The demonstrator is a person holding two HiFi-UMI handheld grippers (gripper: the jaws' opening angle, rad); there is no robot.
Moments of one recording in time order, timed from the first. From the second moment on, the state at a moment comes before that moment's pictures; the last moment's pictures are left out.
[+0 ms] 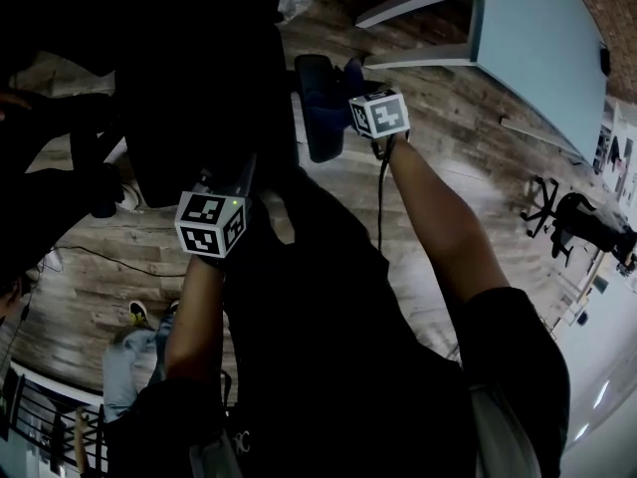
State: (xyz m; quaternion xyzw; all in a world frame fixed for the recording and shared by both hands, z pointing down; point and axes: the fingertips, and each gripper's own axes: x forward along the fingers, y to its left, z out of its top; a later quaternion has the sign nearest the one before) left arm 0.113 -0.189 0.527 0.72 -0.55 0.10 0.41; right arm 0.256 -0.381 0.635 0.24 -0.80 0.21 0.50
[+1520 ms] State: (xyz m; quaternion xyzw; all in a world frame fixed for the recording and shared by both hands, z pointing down) left arm 0.101 -0.147 0.529 0.71 -0.56 0.09 0.42; right arm 0.253 -0.296 0.603 0.22 -0.83 0.15 0.50
